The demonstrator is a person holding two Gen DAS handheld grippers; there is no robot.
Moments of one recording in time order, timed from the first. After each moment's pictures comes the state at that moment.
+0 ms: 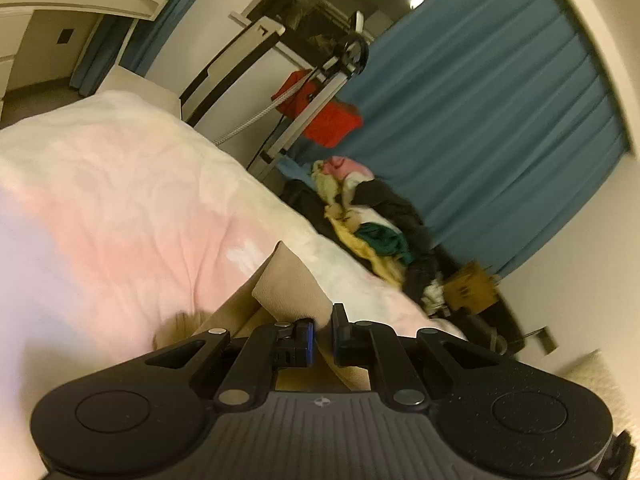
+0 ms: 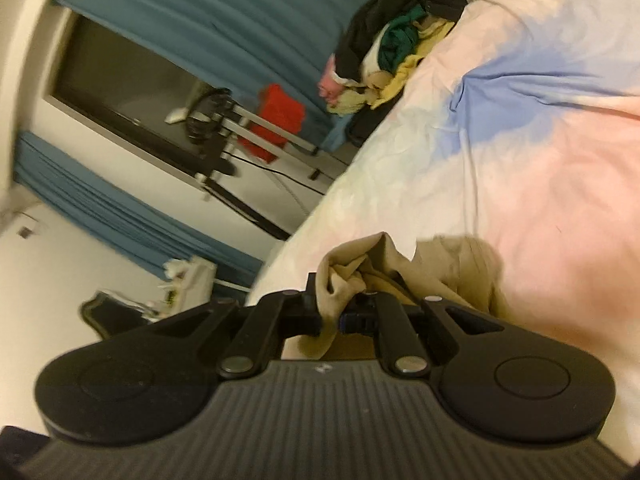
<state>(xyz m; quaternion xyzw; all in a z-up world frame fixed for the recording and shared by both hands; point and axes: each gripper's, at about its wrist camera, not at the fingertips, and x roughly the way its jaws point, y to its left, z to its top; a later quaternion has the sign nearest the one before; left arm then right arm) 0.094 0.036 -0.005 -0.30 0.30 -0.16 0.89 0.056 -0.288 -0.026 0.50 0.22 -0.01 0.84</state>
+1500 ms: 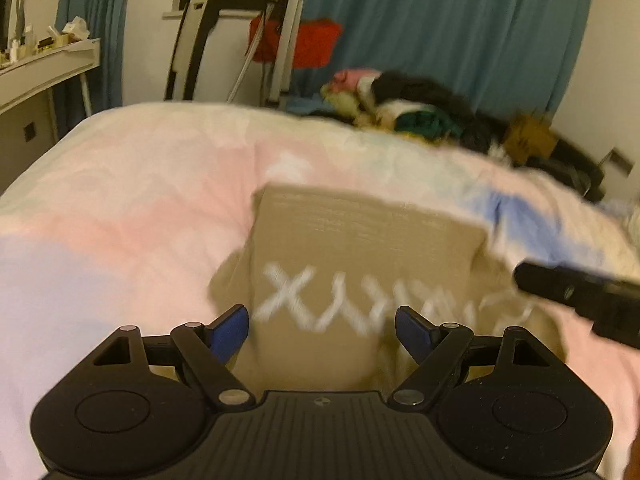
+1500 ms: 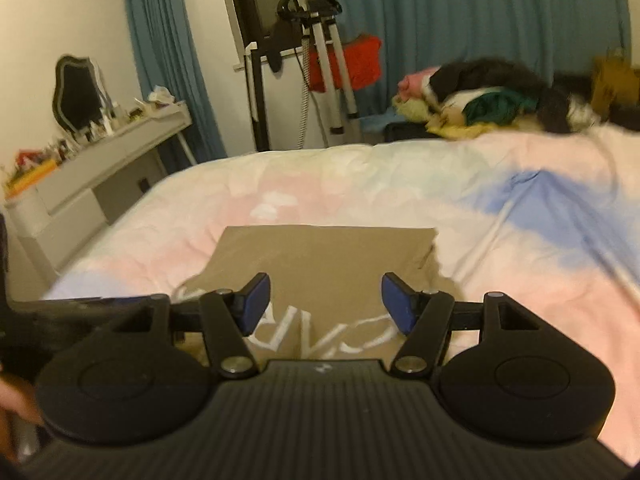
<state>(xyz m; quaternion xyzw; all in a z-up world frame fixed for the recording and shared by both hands) 0.086 -0.019 -0.088 -0.02 0.36 -0.15 0.92 0.062 -0.204 -0.047 0.09 0.27 0.03 0.96</state>
